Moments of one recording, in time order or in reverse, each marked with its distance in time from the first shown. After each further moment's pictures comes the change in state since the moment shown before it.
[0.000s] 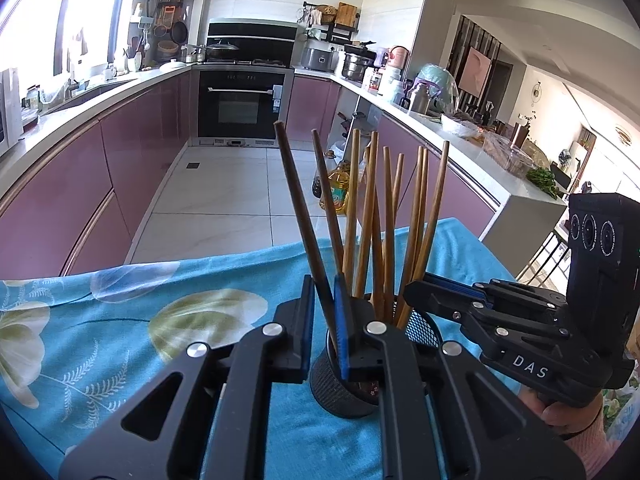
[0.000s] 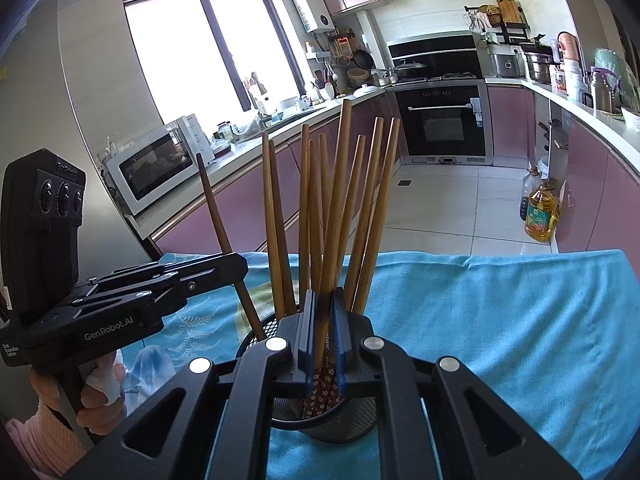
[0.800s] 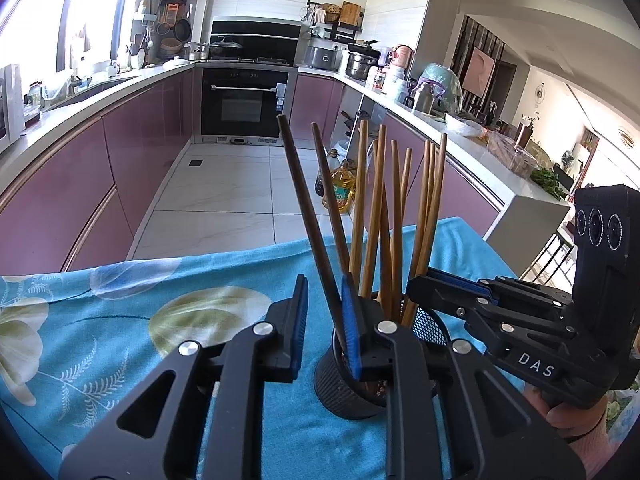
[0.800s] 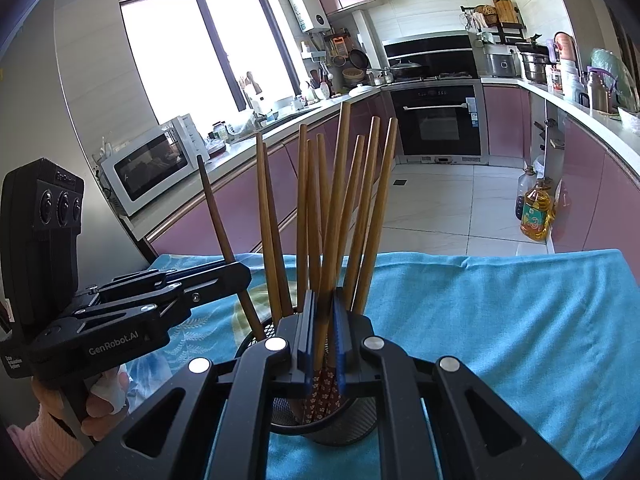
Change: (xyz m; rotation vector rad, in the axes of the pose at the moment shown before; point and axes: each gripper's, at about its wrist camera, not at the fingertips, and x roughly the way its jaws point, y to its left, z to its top) left arm 0.007 0.009 -0.002 -0.011 0.004 0.004; right arm 0.000 0.003 0.001 0.001 -0.002 -0.021
